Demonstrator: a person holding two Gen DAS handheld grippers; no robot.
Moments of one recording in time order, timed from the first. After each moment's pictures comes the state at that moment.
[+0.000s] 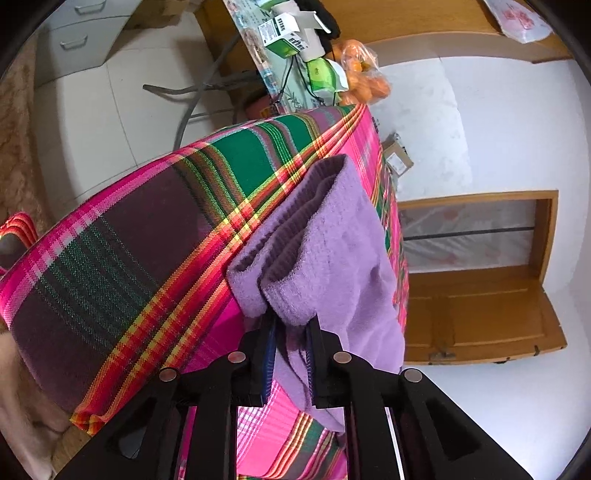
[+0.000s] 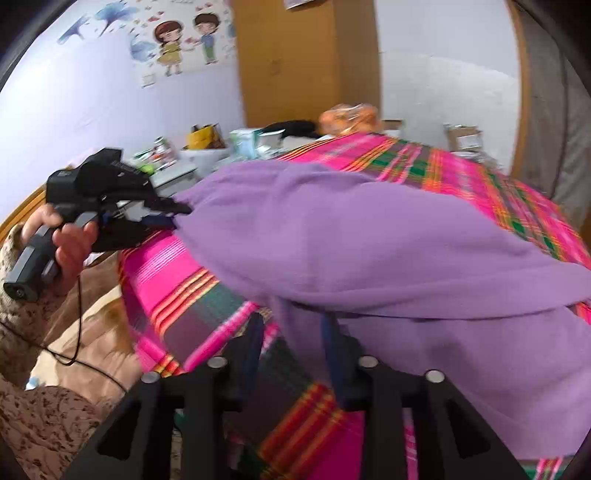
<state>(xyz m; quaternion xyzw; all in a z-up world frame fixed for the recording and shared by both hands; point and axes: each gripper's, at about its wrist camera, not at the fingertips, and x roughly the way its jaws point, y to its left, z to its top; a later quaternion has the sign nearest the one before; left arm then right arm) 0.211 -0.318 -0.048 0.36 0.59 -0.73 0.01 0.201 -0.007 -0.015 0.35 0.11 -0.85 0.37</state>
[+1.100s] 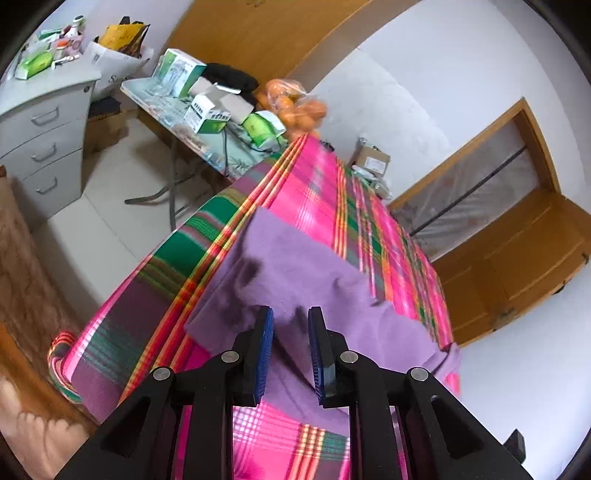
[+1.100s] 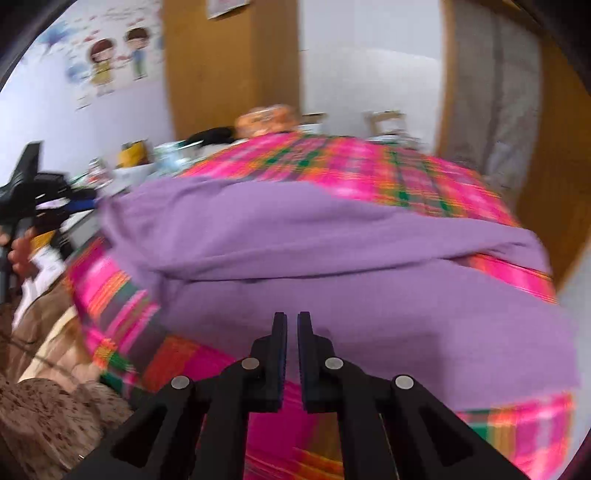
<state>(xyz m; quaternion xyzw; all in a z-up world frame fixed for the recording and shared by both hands) 0.216 -0.279 0.040 0.32 0.38 -0.86 0.05 0.198 0.114 0.017 0.36 0.08 -0.90 0.21</state>
